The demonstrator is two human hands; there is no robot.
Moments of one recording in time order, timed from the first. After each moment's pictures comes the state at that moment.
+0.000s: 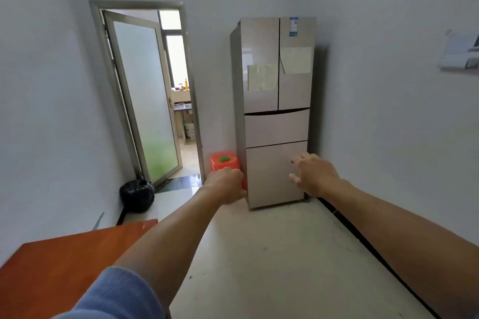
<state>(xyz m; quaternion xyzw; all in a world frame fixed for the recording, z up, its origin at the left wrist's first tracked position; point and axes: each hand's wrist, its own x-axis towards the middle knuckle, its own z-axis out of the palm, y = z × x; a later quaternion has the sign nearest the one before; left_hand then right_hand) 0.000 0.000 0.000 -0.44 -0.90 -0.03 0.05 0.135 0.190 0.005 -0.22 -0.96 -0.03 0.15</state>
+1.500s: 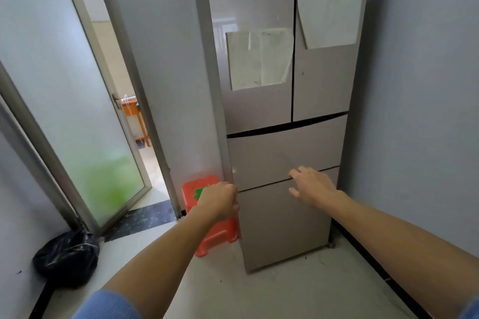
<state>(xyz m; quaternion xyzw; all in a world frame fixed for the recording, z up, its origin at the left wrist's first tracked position) -0.668 0.548 -0.092 -0.47 -0.88 0.00 0.03 -0.528 0.755 -0.105 -0.23 -0.97 -0.02 0.07</state>
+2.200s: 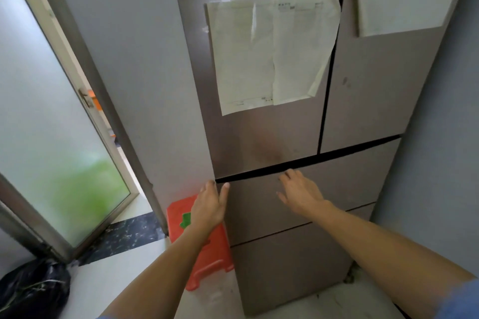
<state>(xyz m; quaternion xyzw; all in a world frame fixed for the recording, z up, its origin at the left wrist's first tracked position) -0.940 0.766 -0.161 -0.27 -0.91 -0.33 0.00 -0.810 0.966 -0.151 -0.21 -0.98 0.00 0.07</state>
